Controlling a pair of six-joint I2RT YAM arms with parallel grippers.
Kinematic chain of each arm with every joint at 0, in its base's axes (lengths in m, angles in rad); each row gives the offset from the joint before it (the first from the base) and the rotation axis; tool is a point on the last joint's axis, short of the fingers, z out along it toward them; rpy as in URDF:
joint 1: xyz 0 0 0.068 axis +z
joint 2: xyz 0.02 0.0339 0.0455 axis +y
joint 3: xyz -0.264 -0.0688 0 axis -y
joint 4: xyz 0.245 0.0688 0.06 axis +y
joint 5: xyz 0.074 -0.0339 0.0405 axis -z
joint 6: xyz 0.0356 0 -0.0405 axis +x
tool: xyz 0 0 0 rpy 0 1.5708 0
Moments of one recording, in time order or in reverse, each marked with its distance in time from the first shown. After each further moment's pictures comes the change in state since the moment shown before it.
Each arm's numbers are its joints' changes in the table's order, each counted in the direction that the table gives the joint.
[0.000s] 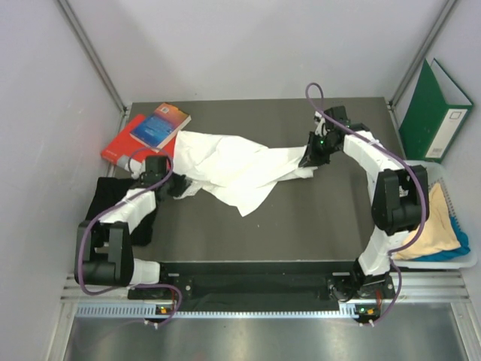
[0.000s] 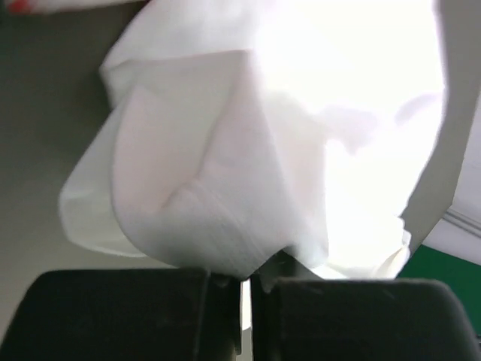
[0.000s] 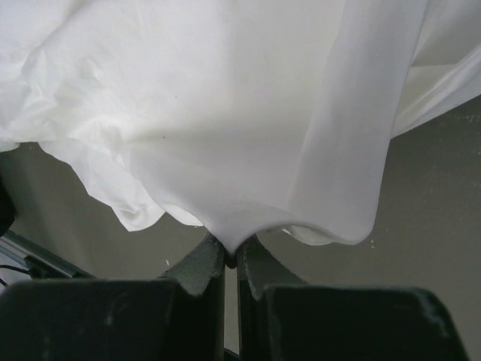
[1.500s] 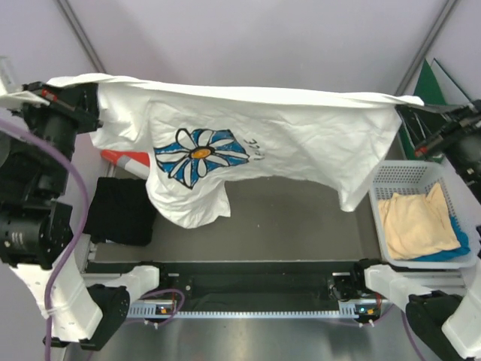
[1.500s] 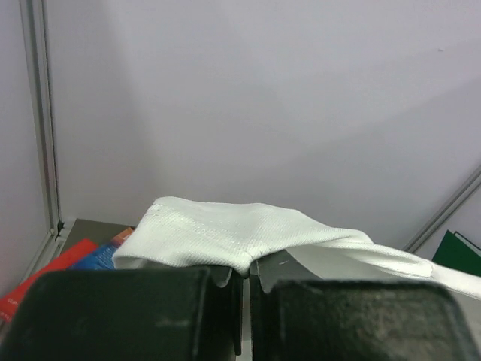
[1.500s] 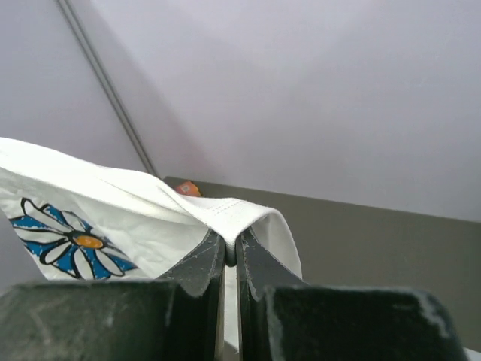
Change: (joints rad) left arm -0.012 -0.223 1.514 0.655 -0.111 0.887; right arm -0.032 -0.755 0.726 0.260 0.151 -0.122
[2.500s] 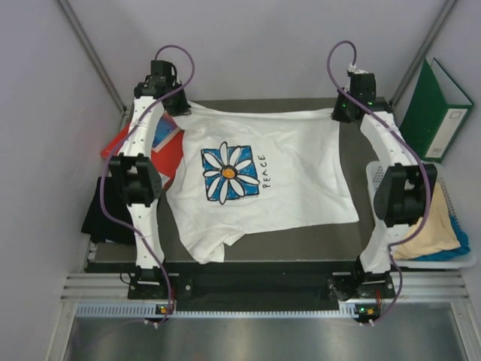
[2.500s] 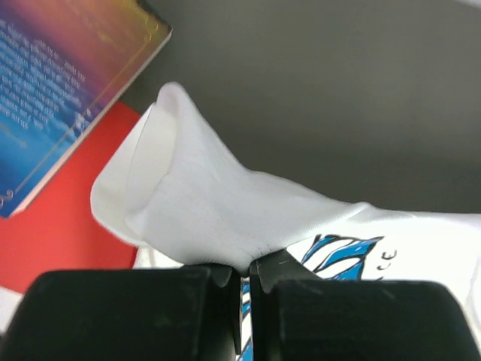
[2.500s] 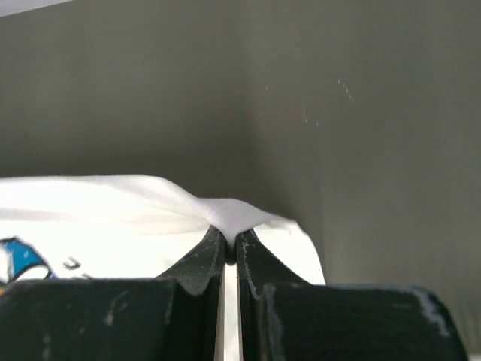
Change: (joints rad) left arm 0.008 1.075 0.104 0.096 0.152 -0.017; right arm -0.090 0.732 -0.493 -0.421 0.224 -0.005
